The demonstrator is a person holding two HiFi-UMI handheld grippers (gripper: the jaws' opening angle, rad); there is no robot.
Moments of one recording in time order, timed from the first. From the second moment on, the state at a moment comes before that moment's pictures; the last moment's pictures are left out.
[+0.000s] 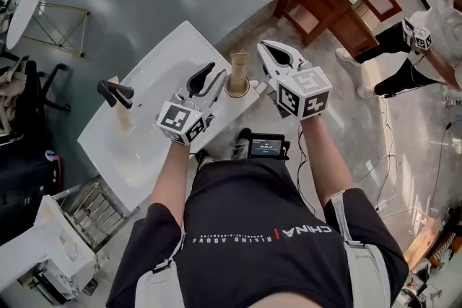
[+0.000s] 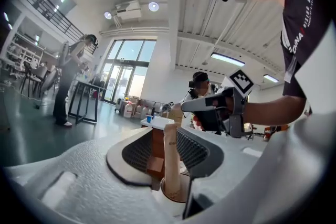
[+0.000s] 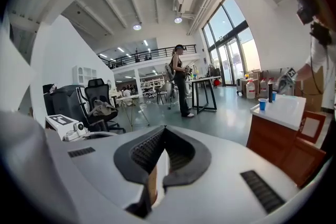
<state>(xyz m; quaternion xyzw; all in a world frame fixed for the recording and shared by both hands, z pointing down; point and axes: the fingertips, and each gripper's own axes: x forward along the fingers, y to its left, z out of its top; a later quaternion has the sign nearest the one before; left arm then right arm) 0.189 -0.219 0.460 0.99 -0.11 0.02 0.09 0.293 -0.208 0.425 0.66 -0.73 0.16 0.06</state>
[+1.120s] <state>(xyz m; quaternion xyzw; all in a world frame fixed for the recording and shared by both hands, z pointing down) -0.146 -0.252 0.485 0.92 -0.35 0.10 0.11 -0.064 -0.275 0.455 0.43 -0.87 0.19 0.12</state>
